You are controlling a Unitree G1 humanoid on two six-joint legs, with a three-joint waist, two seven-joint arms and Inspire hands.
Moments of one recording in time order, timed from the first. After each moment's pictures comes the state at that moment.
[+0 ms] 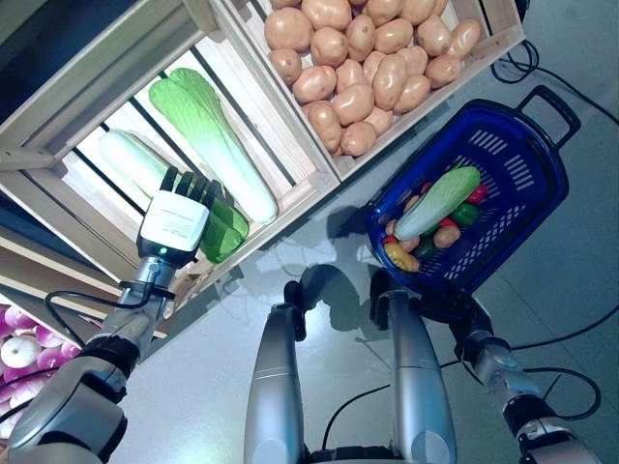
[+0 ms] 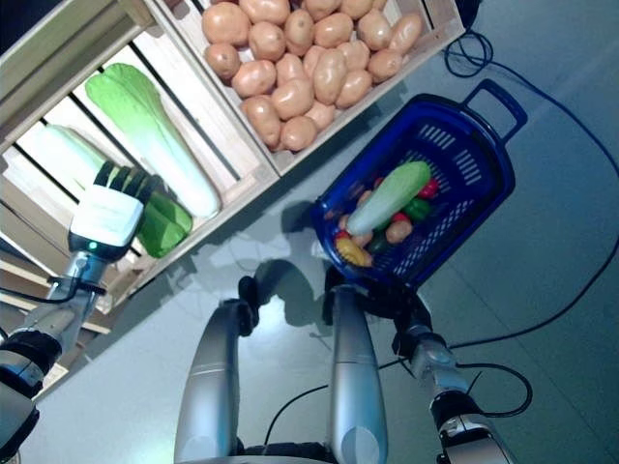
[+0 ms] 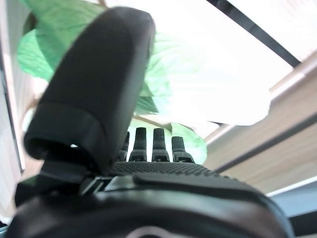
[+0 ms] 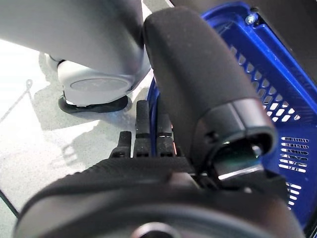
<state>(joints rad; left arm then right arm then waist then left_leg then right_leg) -0.56 0.84 -0.61 0.85 1.00 0.10 0.81 -0.27 -0.41 0.17 0.83 0.64 -0.10 0.04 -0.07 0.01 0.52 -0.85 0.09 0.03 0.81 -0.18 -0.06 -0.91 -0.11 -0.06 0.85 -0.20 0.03</state>
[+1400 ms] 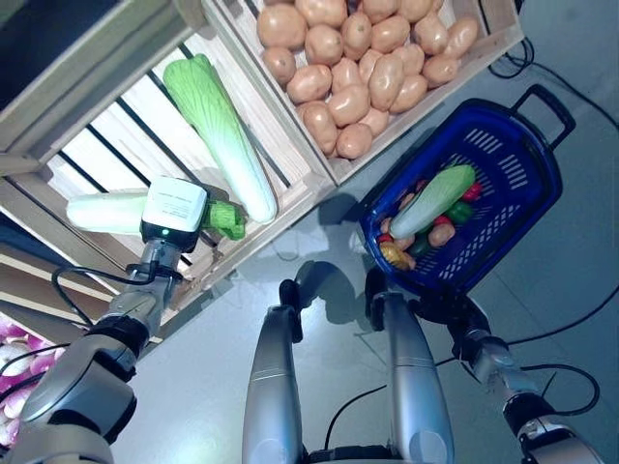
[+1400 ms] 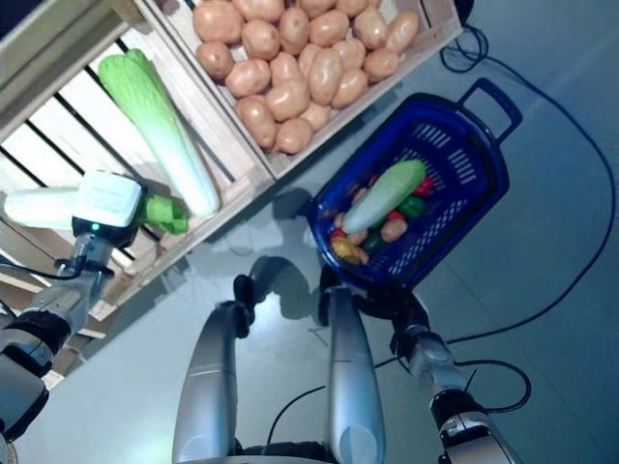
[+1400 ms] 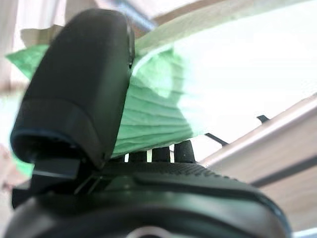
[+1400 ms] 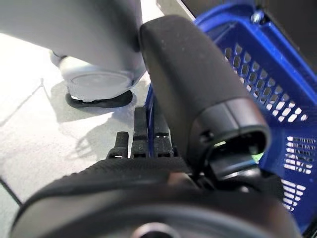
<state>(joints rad) -0.69 0.80 -0.70 0.91 0.77 0.06 0.75 -0.27 -0.42 0.26 0.86 0.68 -0.09 0.02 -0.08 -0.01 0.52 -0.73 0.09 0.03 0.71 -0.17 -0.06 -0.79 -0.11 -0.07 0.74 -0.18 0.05</state>
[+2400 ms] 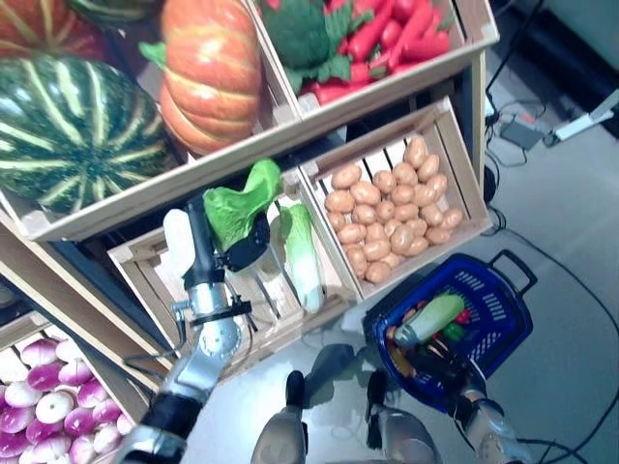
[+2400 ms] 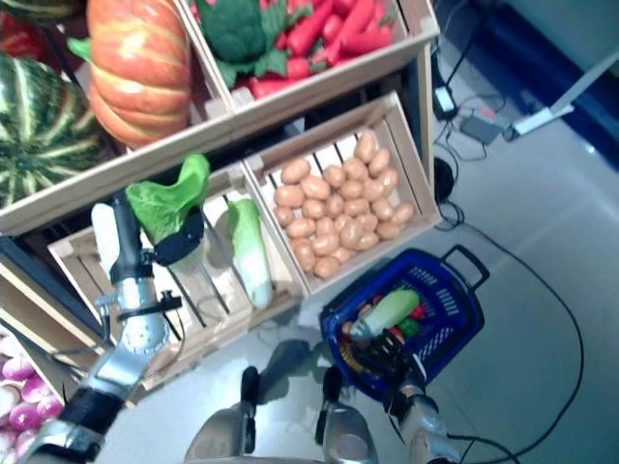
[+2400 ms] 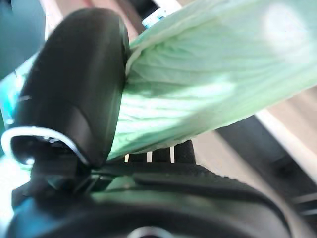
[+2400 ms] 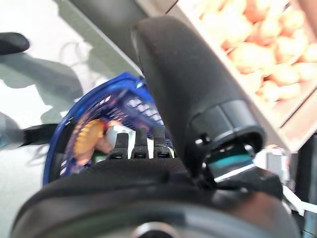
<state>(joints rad) -0.11 0.43 -0.19 0.21 0.05 -0.36 0.67 0.07 -0.26 0.12 0.73 0.67 -0.14 0.01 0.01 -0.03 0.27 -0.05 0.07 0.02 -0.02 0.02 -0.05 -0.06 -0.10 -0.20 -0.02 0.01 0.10</state>
